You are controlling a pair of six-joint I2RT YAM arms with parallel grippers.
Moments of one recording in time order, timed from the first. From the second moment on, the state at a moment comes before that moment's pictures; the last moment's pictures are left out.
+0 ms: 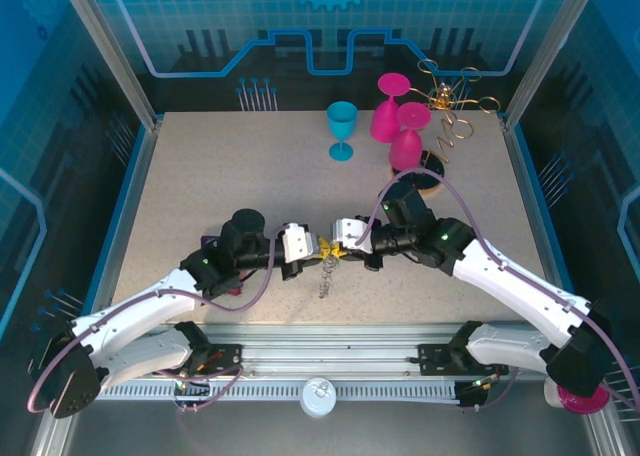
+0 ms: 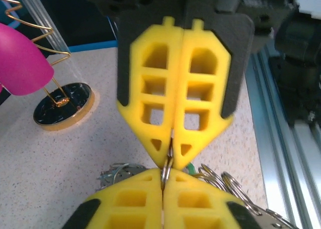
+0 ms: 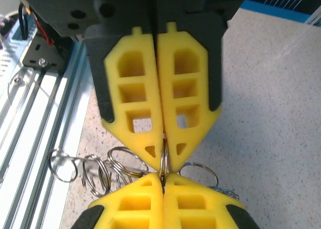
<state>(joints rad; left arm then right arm) -0.72 1.00 0.65 0.00 0.50 0.41 0.75 1.15 0.99 -0.55 -0.51 -0.70</state>
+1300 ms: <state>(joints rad) -0.72 0.94 0.57 0.12 0.53 0.42 0.66 1.04 0.80 -0.31 -0.68 -0.40</state>
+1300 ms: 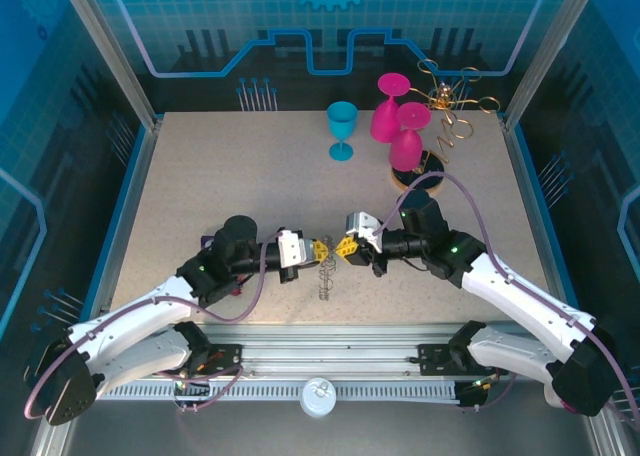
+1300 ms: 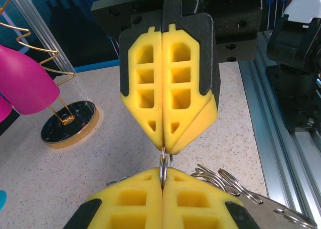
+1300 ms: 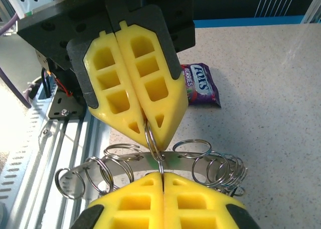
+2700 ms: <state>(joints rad) -0.72 0.96 0.48 0.33 0.60 0.30 0.66 0.97 0.57 -0.09 -0.60 -0.38</state>
